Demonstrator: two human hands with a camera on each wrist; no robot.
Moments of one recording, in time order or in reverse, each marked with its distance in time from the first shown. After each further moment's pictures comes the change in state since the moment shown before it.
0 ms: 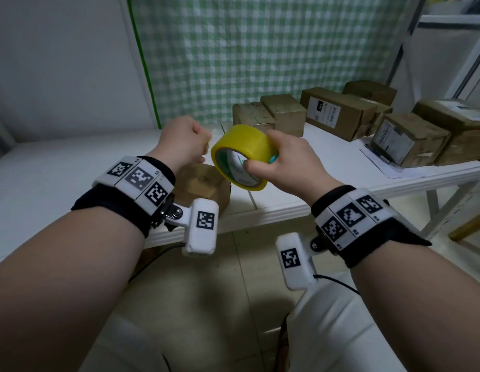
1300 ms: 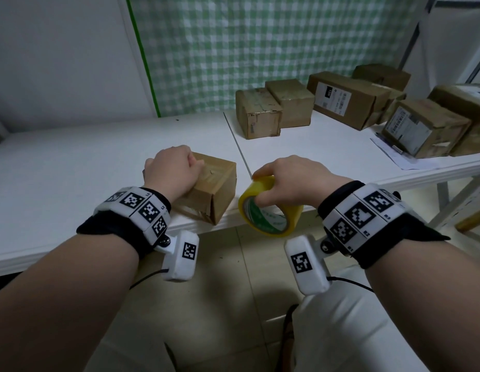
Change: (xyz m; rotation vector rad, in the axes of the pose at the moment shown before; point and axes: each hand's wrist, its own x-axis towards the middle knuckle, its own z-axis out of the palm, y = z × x) left_hand 0.000 -0.076 0.008 0.617 0.042 0.073; right_hand 0.002 0.006 0.017 -0.424 -0.524 0.116
